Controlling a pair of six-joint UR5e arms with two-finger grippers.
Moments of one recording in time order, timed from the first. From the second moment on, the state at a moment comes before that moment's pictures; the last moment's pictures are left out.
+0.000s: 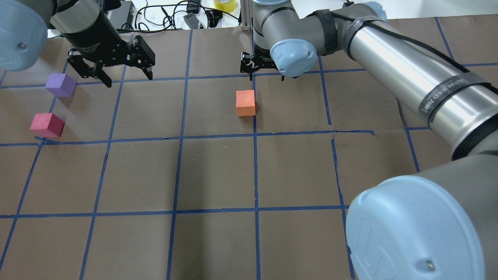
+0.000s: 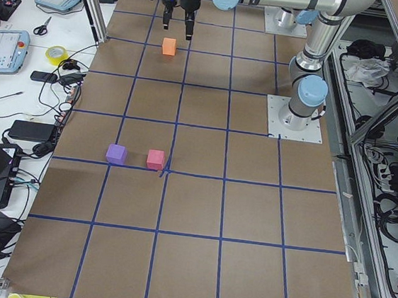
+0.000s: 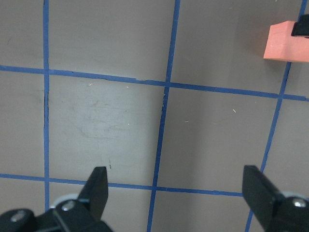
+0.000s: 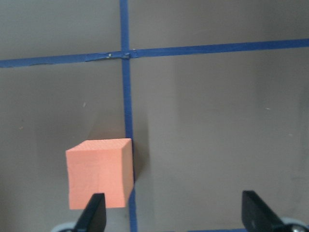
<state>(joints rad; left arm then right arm) -1.52 -1.69 -1.50 -1.48 1.53 -0.08 1.81 -1.04 1.31 -1.93 -1.57 0.28</state>
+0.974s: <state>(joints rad) -1.73 -2.09 -1.42 -1.05 1.53 -0.28 1.64 -1.50 1.44 -1.50 -1.60 0.07</state>
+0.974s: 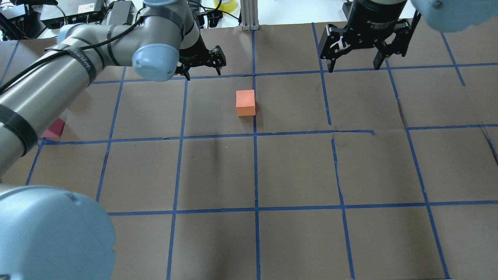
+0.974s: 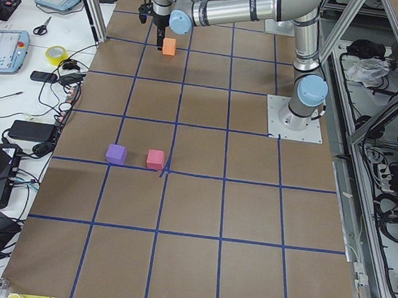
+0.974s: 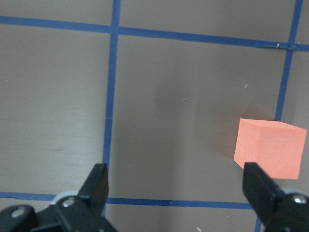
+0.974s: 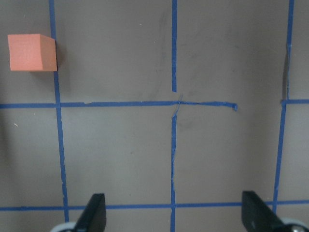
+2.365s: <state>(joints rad) -1.86 -2.29 -1.37 -1.02 1.54 -0.33 1.61 -1.58 1.51 -1.56 -1.61 0.07</state>
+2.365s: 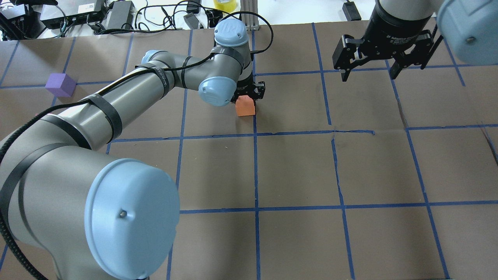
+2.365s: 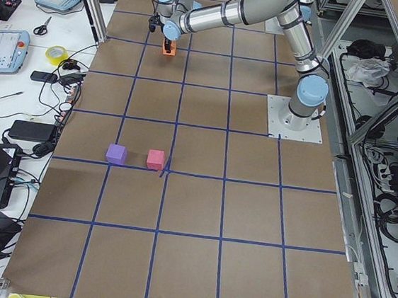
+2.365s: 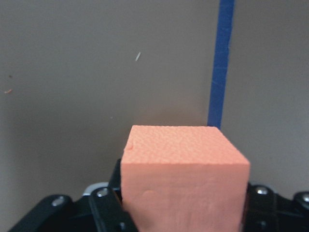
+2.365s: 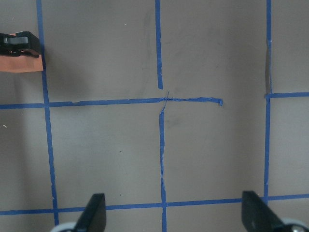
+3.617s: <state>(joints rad) -1.12 -2.21 -1.27 -1.17 1.60 0.06 1.60 -1.57 1.51 -1.56 -1.61 0.07</state>
